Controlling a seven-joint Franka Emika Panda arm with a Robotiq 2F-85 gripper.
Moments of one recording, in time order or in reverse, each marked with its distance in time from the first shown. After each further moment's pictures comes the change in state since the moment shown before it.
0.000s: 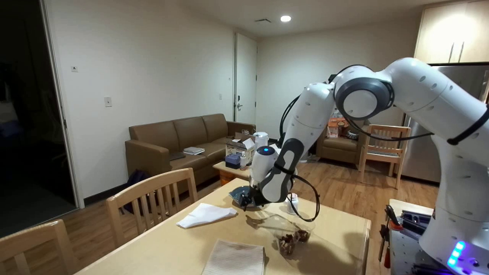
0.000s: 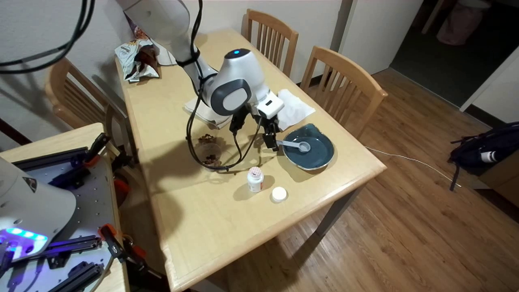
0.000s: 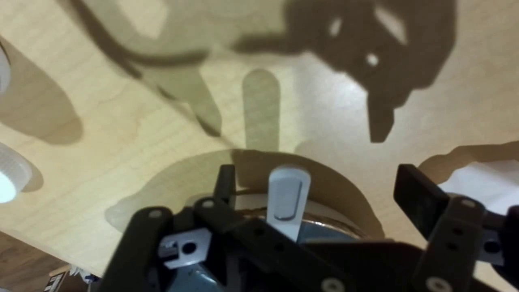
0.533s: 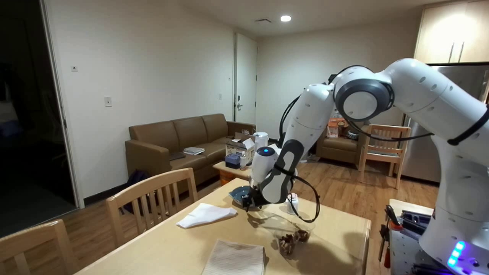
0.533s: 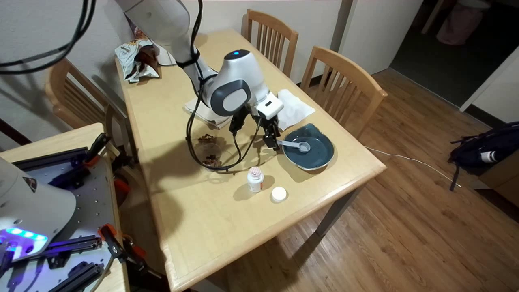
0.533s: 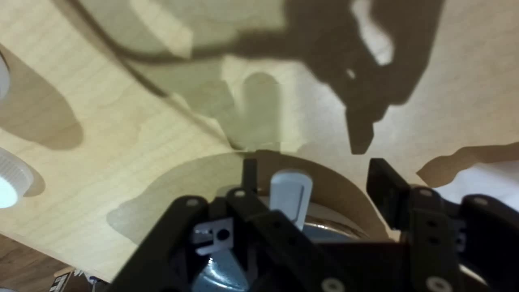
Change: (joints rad) arm 0.006 0.007 -0.005 0.003 0.003 0.001 0.013
